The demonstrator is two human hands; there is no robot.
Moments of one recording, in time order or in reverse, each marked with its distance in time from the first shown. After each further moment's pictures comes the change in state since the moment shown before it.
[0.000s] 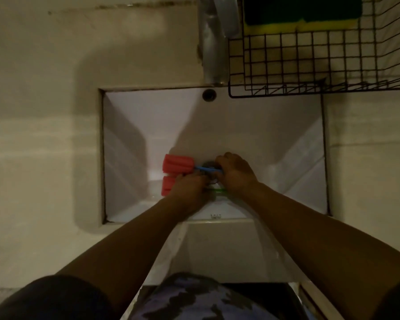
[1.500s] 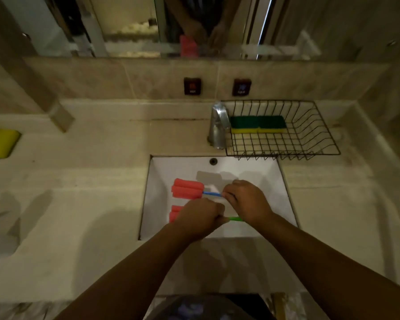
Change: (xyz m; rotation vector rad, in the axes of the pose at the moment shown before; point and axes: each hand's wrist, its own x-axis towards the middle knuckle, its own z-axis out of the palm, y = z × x) left_hand -0.125 0.076 -0.092 0.254 0.322 0.360; right_hand -0.139 -0.099 -0.101 -0.210 0.511 -0.257
